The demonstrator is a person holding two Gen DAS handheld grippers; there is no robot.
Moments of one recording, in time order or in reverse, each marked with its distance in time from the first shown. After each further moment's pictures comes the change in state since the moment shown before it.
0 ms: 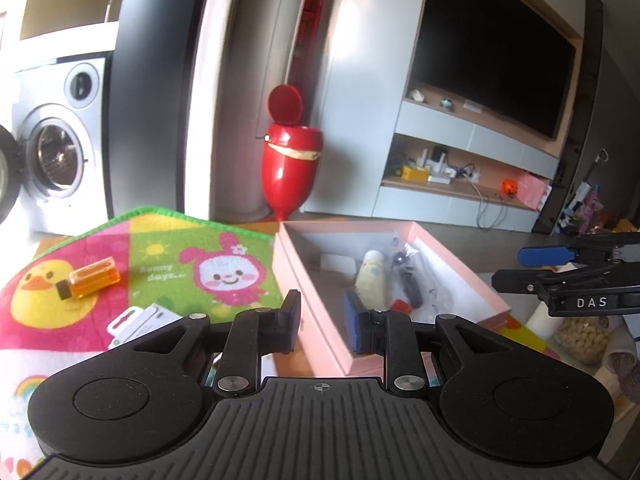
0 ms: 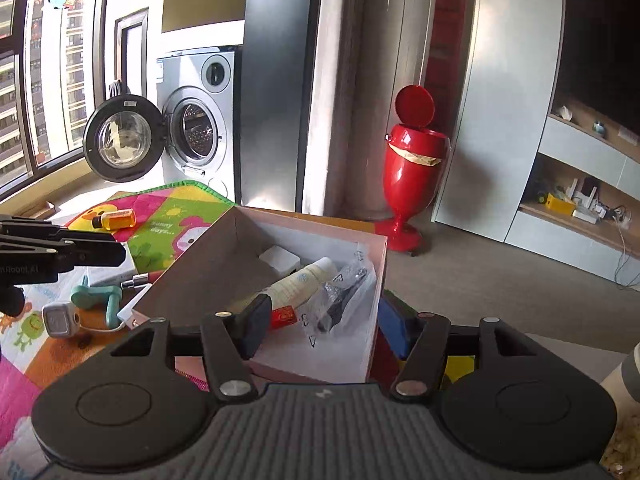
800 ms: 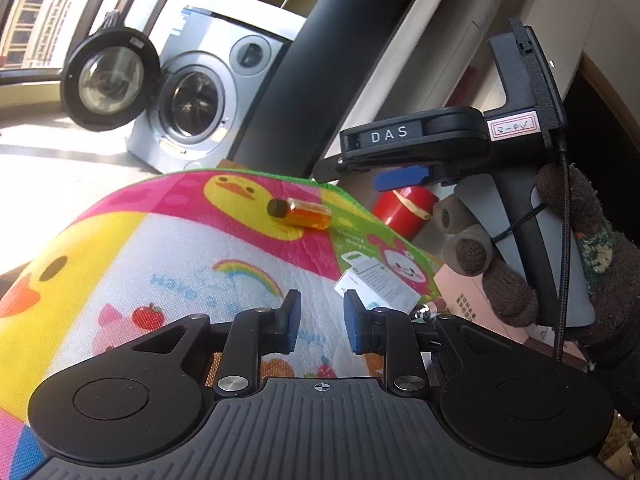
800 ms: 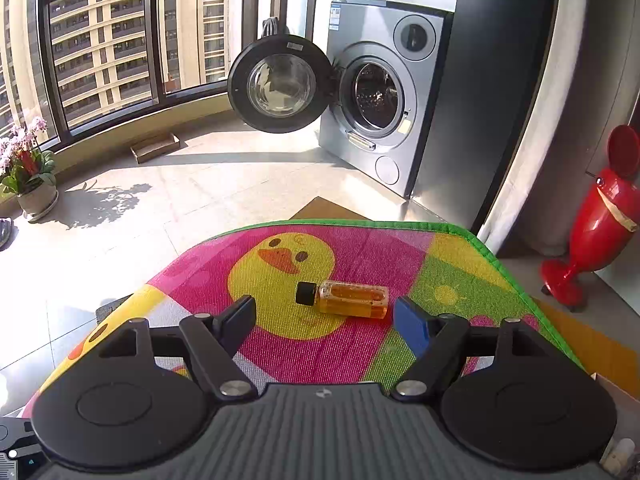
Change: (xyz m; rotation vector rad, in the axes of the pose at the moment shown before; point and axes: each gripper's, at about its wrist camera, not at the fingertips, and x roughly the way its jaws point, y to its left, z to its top) left arm -0.075 0.149 -0.088 -0.429 -0.149 0.139; right arm 0.172 0.281 0.151 -0.294 0.058 0.338
